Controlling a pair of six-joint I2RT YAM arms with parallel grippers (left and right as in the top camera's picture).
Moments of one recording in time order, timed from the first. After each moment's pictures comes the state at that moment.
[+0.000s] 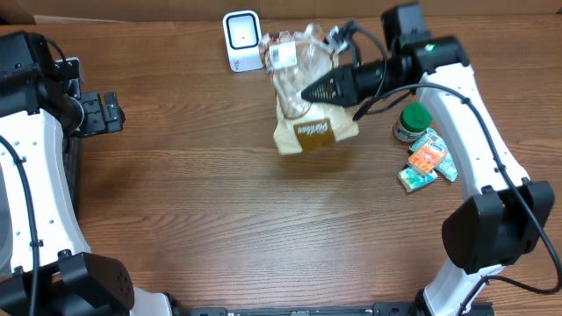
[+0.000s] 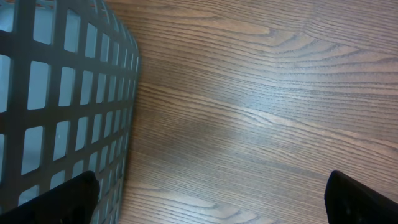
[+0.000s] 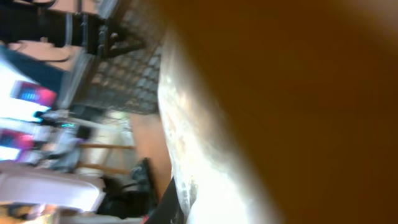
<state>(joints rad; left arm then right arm) 0.34 1.67 1.72 -1.23 -0.04 0.09 0.21 1.91 1.89 -1.10 -1.05 -0.16</state>
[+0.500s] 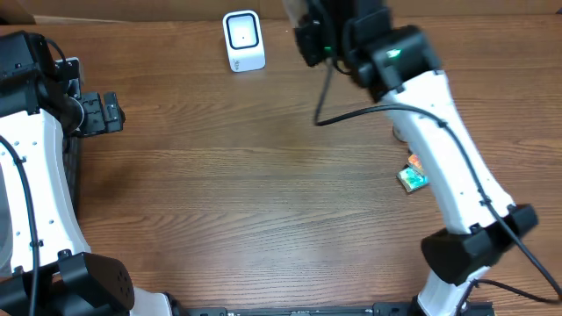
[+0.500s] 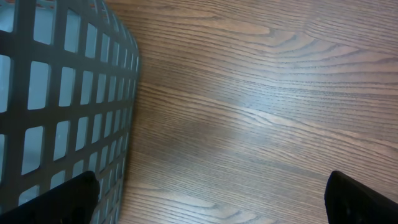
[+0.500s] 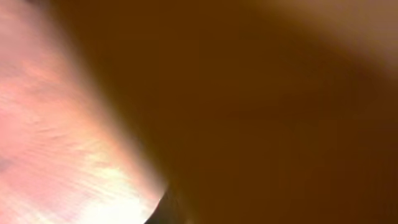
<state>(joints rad) 0.34 1.67 1.72 -1.23 -0.04 0.09 0.50 1.93 2.14 -0.82 0.11 -0.15</state>
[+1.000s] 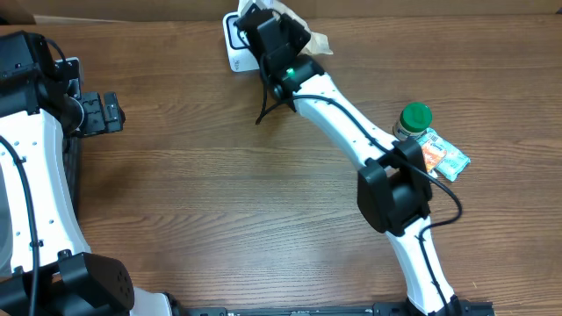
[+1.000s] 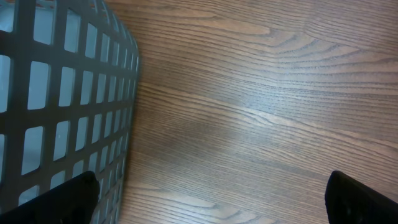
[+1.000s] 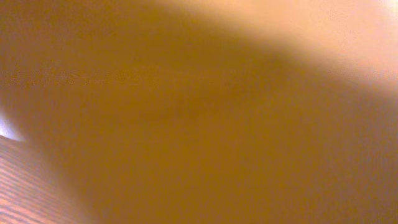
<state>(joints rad) 0.34 1.67 1.72 -1.23 -0.04 0.09 0.59 2.37 2.14 -0.38 0.67 -0.58</state>
